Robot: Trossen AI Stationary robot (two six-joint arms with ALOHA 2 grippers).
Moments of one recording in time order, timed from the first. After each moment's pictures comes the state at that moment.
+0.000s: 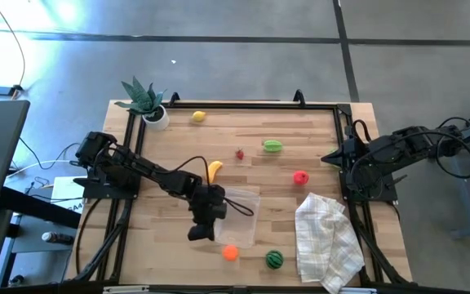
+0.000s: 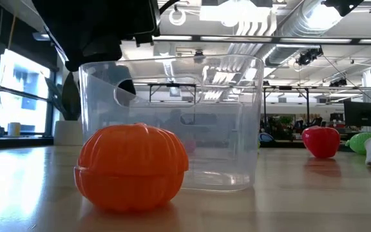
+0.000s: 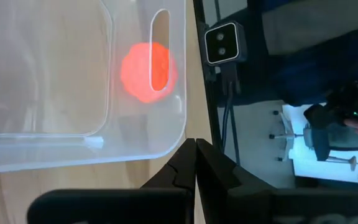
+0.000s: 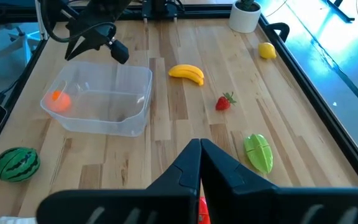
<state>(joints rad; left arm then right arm) -0.15 1.71 0.96 -0.13 0.65 -0.49 0.33 0.59 0.97 -0.97 0.38 0.20</state>
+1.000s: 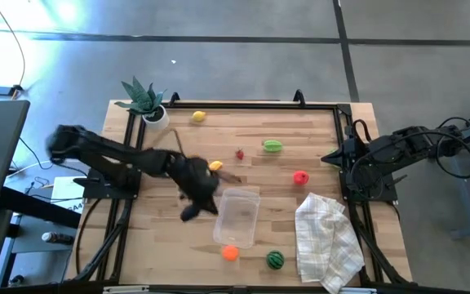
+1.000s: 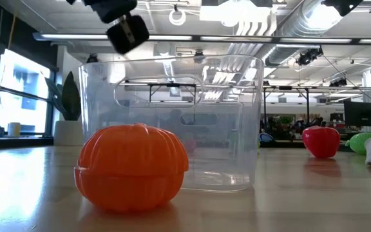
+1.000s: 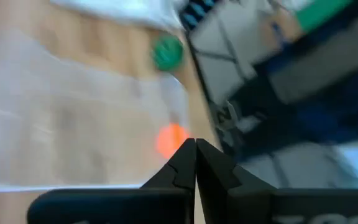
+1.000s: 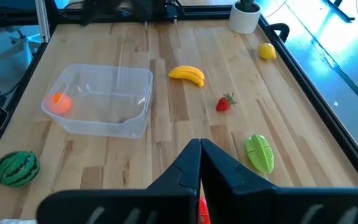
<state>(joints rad) -0.01 1.36 0.96 -0.25 0.44 -0.30 0.33 0.59 0.97 -0.96 0.38 0.21</state>
